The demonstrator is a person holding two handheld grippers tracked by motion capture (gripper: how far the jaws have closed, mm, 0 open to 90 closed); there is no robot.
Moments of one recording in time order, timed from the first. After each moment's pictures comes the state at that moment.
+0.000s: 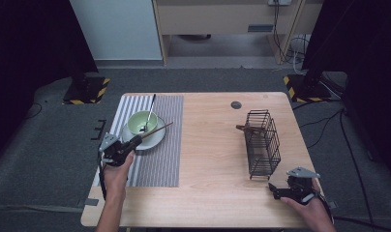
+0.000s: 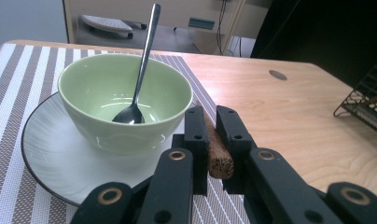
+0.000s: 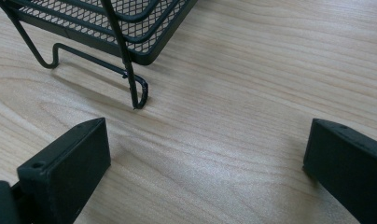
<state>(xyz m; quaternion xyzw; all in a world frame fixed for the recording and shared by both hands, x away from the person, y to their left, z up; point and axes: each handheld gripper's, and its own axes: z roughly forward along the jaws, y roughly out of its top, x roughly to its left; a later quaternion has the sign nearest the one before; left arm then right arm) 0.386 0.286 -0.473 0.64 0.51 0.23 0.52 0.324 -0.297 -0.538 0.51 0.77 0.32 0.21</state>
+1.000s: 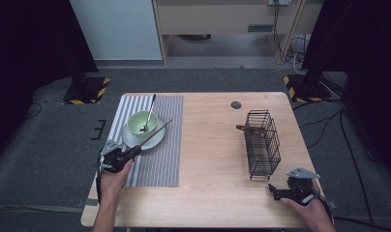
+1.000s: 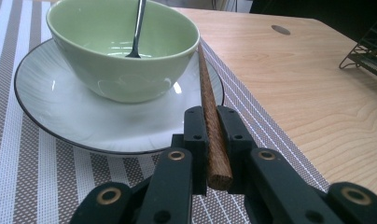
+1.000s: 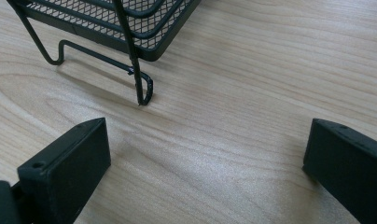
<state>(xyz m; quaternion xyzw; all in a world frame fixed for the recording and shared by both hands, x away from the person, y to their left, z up) 0.381 0.300 -0.498 0.68 0.51 0.19 0.49 0.322 -0.297 -0.538 0.51 0.77 0.32 0.21</state>
